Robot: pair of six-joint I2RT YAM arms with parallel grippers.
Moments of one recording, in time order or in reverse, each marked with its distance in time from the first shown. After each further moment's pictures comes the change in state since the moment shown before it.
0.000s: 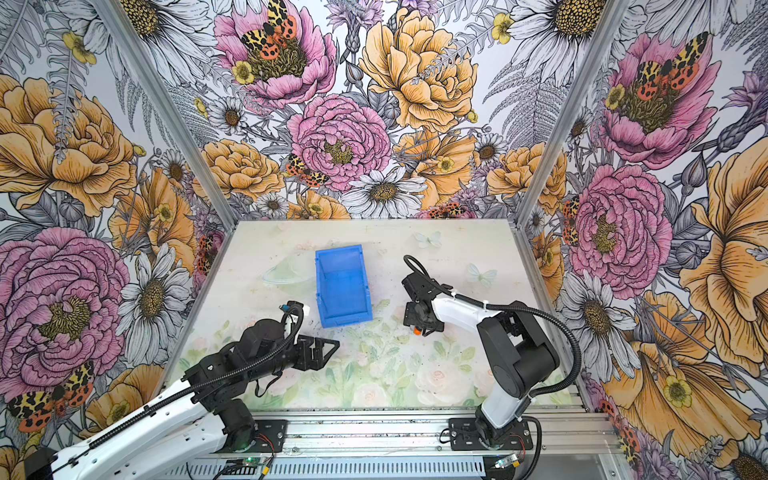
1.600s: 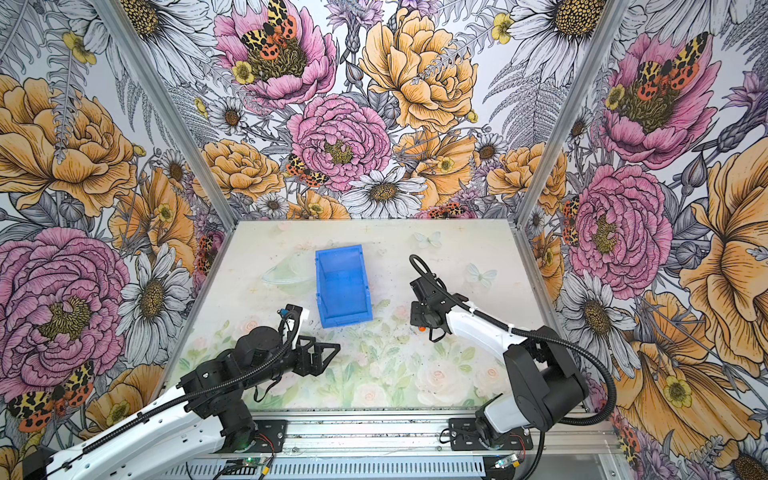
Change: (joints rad) left arm -0.046 -0.078 -0.029 0.030 -0.061 0.015; right arm 0.000 -0.230 -0.117 0.103 -0.009 -0.140
